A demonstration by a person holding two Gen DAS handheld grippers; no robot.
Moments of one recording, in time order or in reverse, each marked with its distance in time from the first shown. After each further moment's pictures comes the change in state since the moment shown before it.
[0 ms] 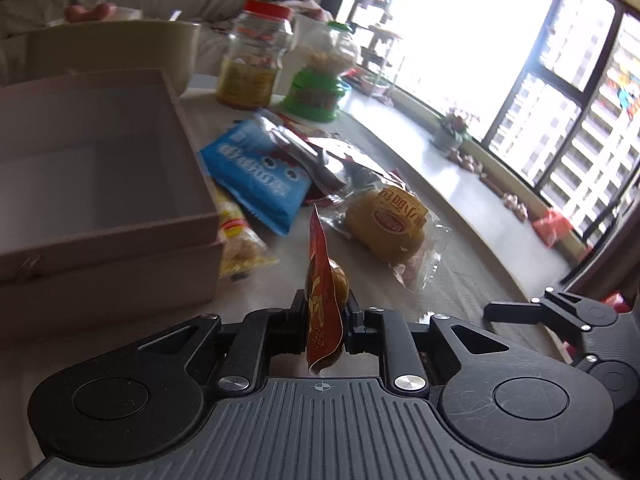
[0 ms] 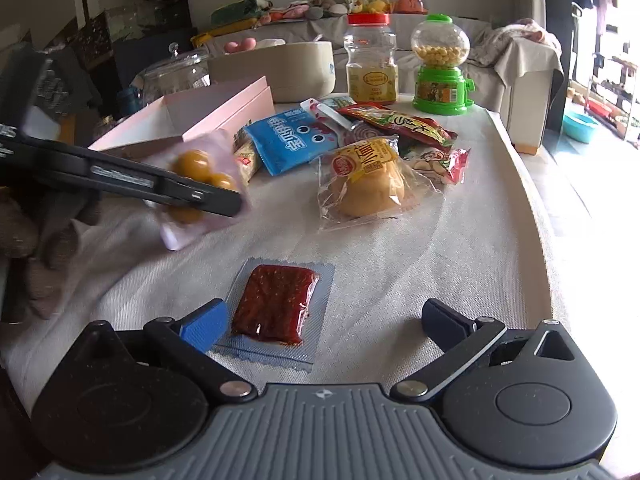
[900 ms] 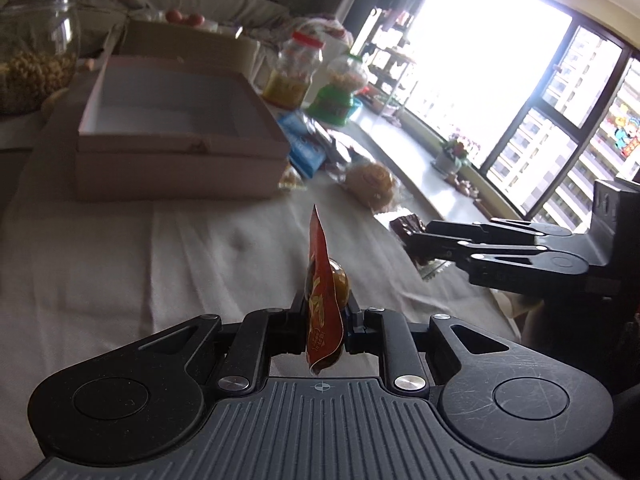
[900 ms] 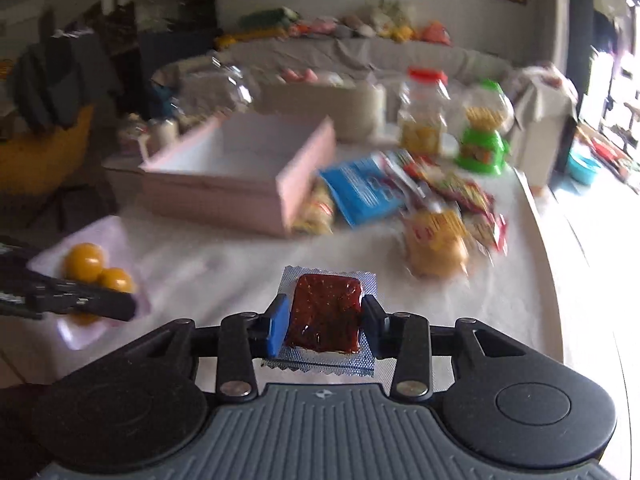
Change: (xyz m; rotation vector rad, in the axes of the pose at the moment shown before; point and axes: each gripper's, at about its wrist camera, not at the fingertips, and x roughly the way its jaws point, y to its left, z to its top) left arm -0.146 0.009 -0.070 -0.093 -0.055 -0.009; right arm -0.052 0.083 0.035 -0.114 -0.050 0.007
